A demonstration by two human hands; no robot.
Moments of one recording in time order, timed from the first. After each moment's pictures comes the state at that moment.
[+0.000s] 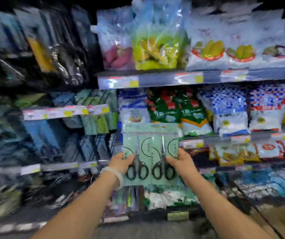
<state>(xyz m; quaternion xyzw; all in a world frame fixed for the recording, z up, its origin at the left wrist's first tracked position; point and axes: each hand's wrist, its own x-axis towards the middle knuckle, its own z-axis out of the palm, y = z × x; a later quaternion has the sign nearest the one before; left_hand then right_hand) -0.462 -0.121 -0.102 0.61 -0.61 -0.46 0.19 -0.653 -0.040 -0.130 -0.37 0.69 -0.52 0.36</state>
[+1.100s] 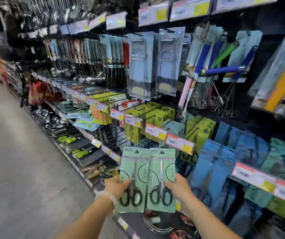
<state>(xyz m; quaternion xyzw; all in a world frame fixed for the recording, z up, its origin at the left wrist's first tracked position) 0.079 -0.310 -0.104 0.77 -0.29 -0.39 0.42 -0.109 -0.401 -0.132 -0.58 0.57 -0.29 0.51</state>
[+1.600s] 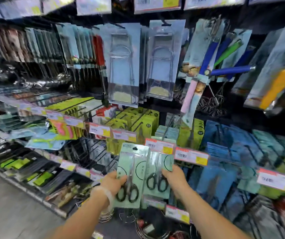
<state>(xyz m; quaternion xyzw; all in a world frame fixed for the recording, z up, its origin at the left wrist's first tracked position) 0.177 -0.436 -0.101 0.71 -0.43 -0.44 0.34 -0.026 -0.478 -0.121 -0.49 0.64 -0.41 0.44</state>
